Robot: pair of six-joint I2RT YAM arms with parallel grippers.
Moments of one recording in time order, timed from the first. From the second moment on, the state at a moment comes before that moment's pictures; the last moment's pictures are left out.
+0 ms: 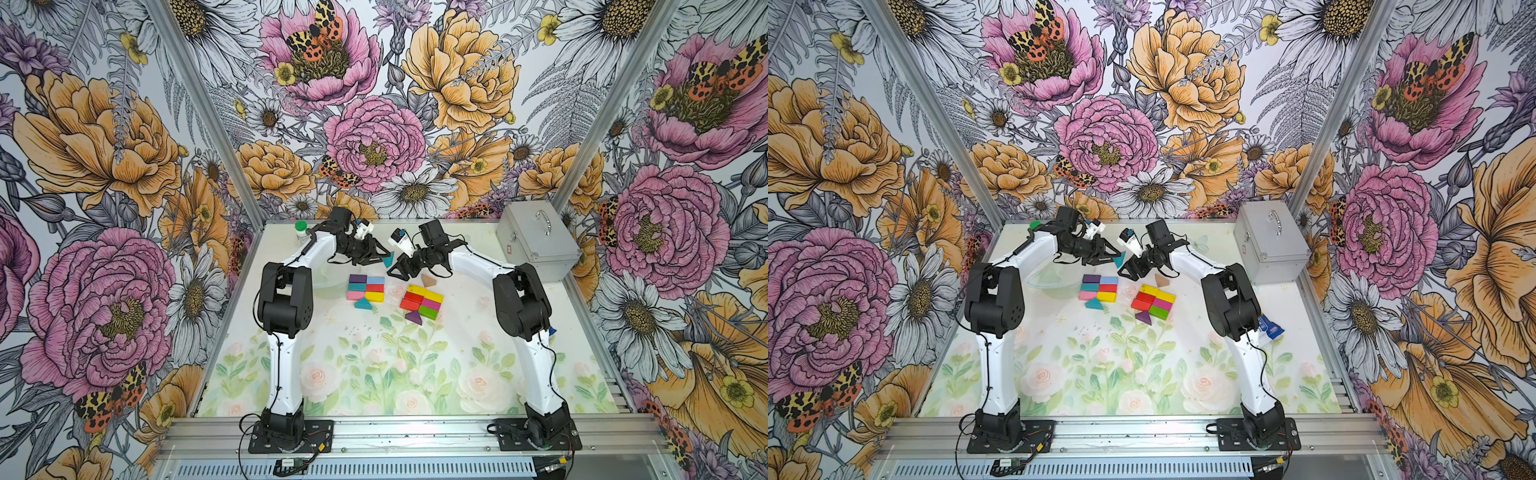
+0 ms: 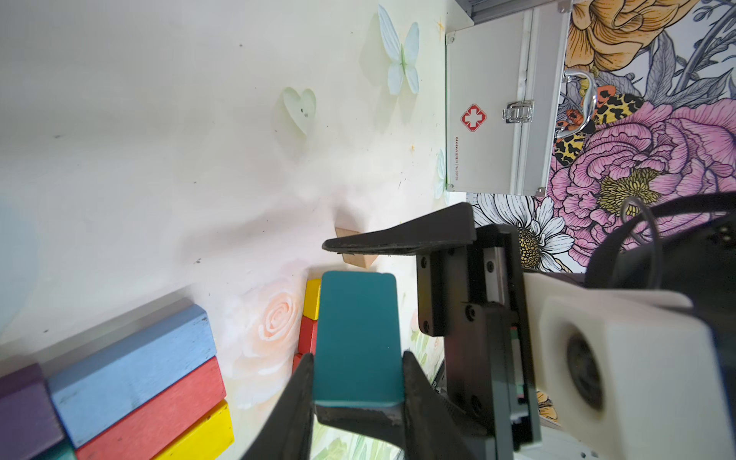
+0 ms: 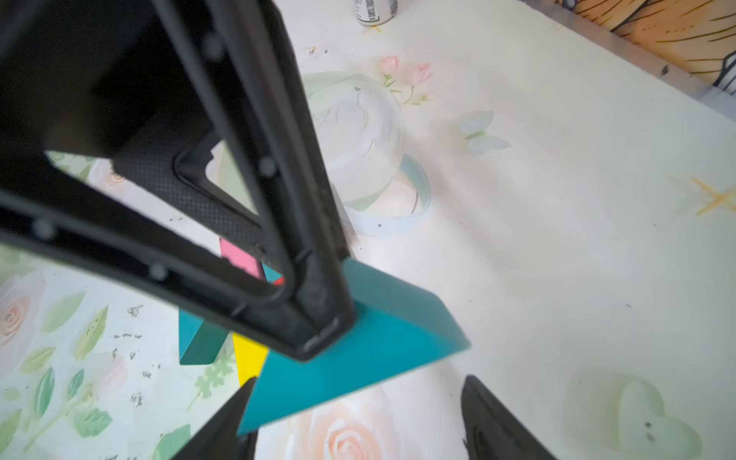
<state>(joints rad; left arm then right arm) -0.21 2.18 1.81 -0.72 0.86 -0.44 0.45 2.25 1.79 -0.39 -0.62 -0.32</state>
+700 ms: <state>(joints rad) -0.21 2.18 1.80 -0.72 0.89 -0.44 0.46 2.21 1.75 -0.35 -0.65 -0.40</state>
